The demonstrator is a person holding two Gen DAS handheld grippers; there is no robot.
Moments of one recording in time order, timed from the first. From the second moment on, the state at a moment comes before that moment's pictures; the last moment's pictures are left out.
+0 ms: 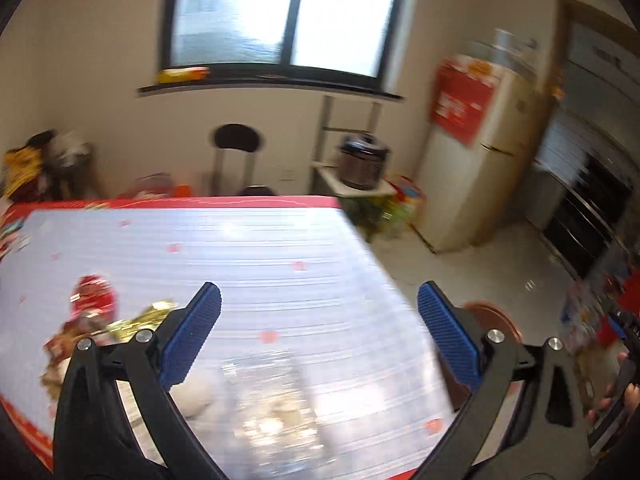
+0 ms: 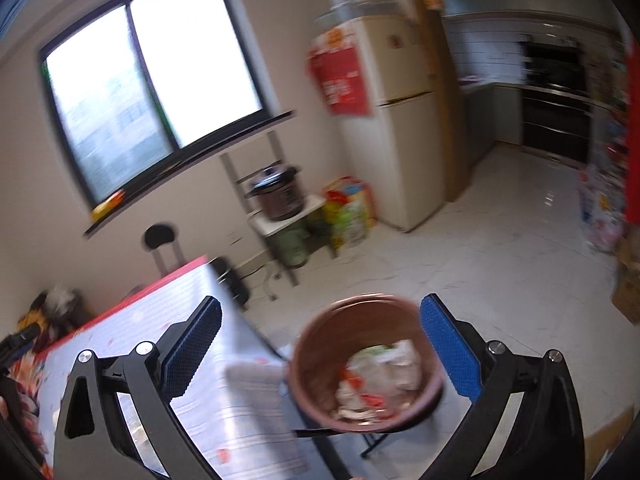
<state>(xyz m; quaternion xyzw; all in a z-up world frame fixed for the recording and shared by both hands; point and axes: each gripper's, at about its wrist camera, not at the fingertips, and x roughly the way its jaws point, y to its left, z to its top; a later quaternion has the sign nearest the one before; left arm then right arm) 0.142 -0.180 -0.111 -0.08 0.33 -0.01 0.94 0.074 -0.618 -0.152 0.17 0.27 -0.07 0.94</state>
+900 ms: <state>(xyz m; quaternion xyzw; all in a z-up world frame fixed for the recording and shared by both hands) -0.023 0.141 -0.196 -0.20 0.36 0.19 0.89 0.137 -0.231 -0.187 0.05 0.42 0.20 0.88</state>
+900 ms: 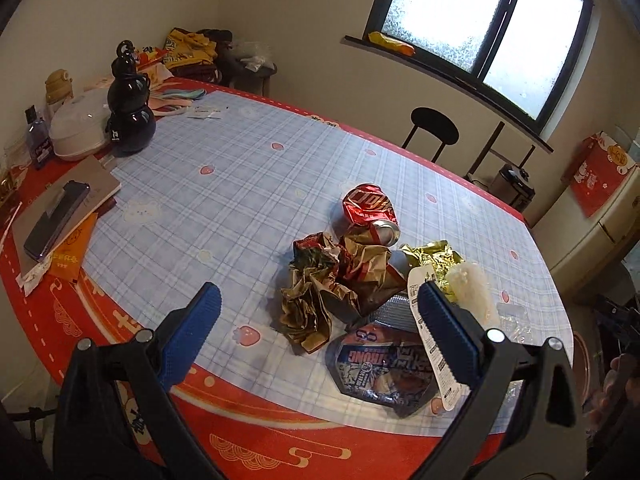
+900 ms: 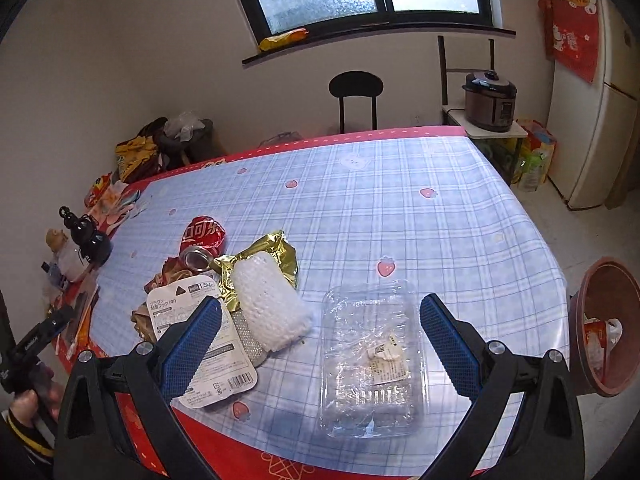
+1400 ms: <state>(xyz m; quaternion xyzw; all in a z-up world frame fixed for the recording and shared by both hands) -0.012 0.210 -0.244 -0.24 0.40 0.20 0.86 0.163 -0.182 -0.240 0.00 0.47 0.15 0.87</state>
